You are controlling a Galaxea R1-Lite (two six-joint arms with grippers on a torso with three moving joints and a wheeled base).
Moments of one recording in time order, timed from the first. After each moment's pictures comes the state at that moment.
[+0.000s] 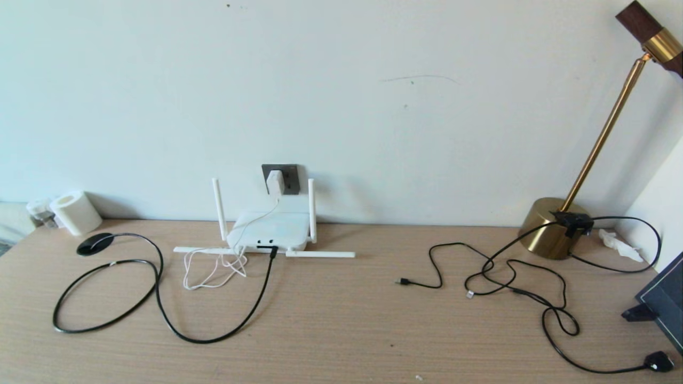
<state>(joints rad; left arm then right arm) -0.06 0.27 -0.01 0.01 -0.06 0.15 -0.01 0.00 -0.01 0.03 0.04 -0.14</state>
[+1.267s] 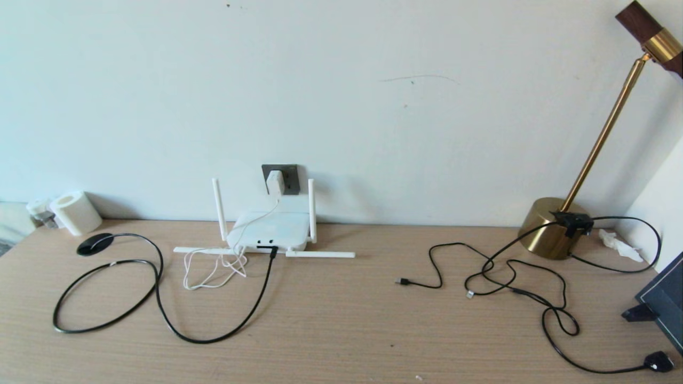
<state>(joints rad) 0.00 0.02 0.00 0.00 0.00 0.04 -0.01 0.00 -0.01 0.04 0.03 -0.12</state>
